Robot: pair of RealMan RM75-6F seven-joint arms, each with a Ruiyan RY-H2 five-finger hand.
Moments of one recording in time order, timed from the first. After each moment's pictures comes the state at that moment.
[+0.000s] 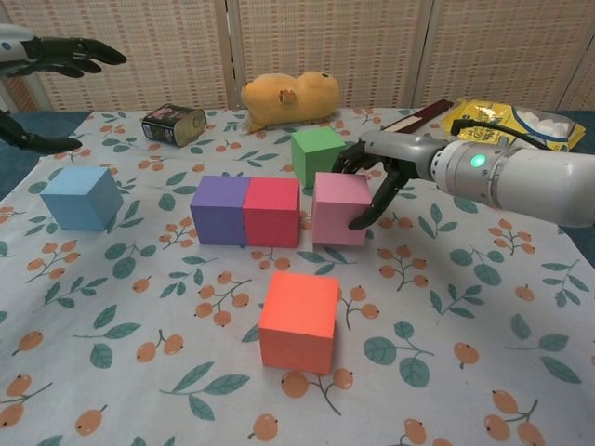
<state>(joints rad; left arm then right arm) -0.62 -1.09 -0.11 -1.71 1.40 1.05 -0.16 0.91 -1.68 0.25 -1.12 -1.14 0.64 0.09</state>
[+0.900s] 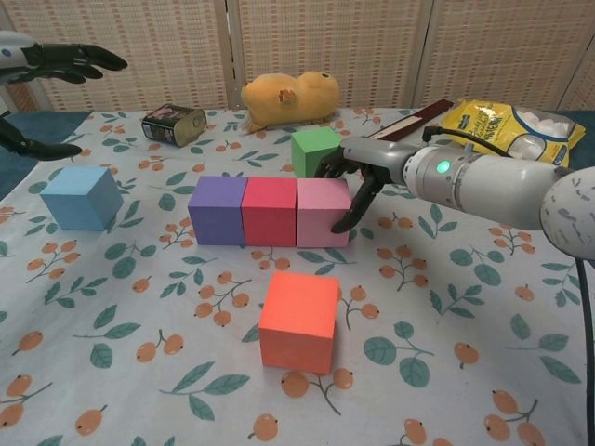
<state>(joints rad) -0.61 -1.10 -0.11 -1.70 1.43 1.05 -0.18 0.97 -1.77 0.27 -1.03 -1.08 0.62 0.04</state>
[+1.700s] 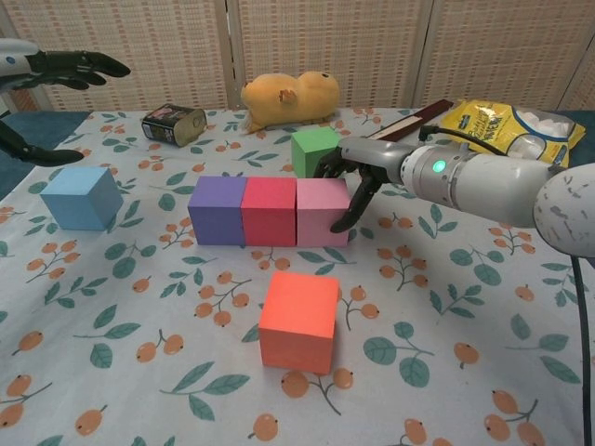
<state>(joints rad) -0.61 -1.11 -0.11 -1.68 1.45 1.04 -0.20 0.98 -1.78 0.27 -1.00 -1.07 0.61 0.02</state>
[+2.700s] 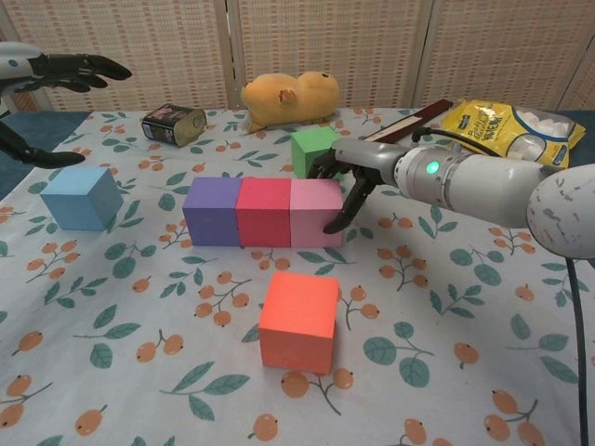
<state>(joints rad) -0.61 -1.11 -0.11 -1.67 1.45 1.03 -0.21 0.99 -1.79 0.27 -0.99 -1.10 0.60 0.04</state>
